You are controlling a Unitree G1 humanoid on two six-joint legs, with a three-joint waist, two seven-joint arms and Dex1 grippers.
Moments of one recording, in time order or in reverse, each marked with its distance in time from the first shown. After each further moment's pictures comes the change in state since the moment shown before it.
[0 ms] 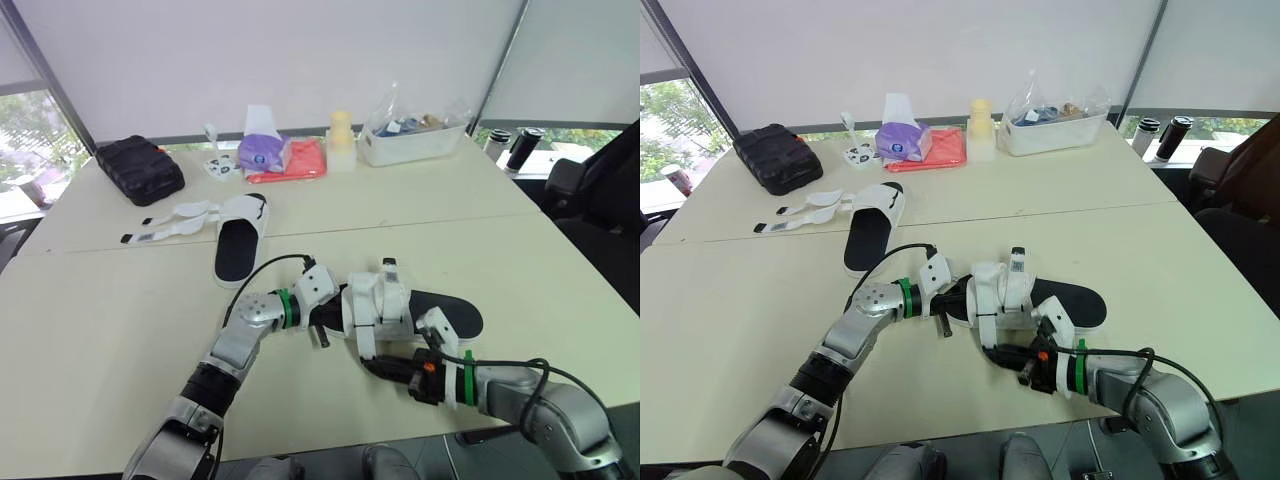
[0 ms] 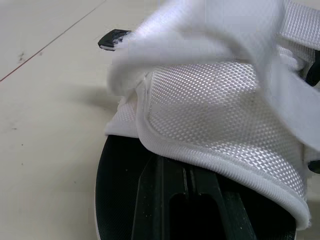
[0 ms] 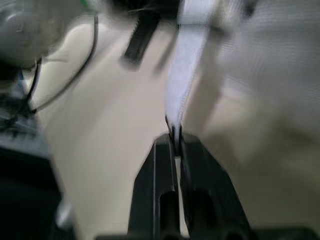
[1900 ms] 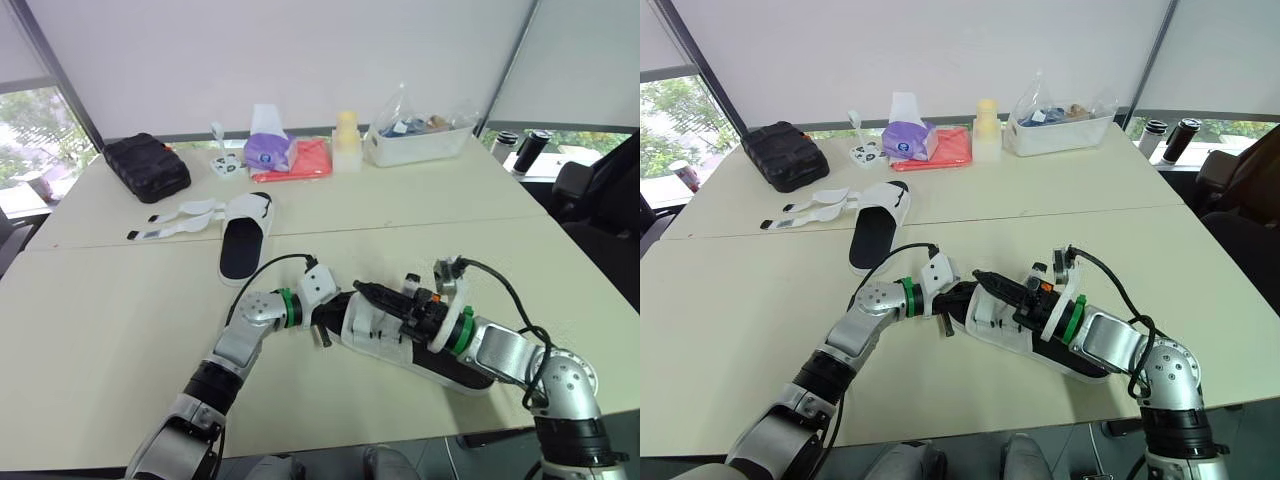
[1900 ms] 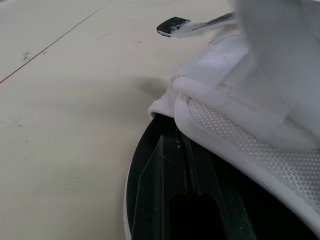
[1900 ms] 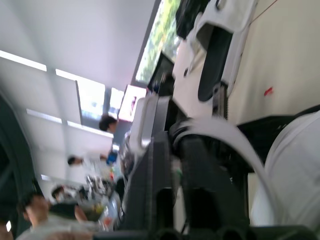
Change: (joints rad) left arm -0.014 -0.009 -0.003 0.028 0.001 -0.018 -0.008; right arm -0.247 0.254 -0.226 0.282 1.044 0.094 -0.744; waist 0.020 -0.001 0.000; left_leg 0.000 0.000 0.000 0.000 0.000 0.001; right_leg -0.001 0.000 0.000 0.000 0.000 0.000
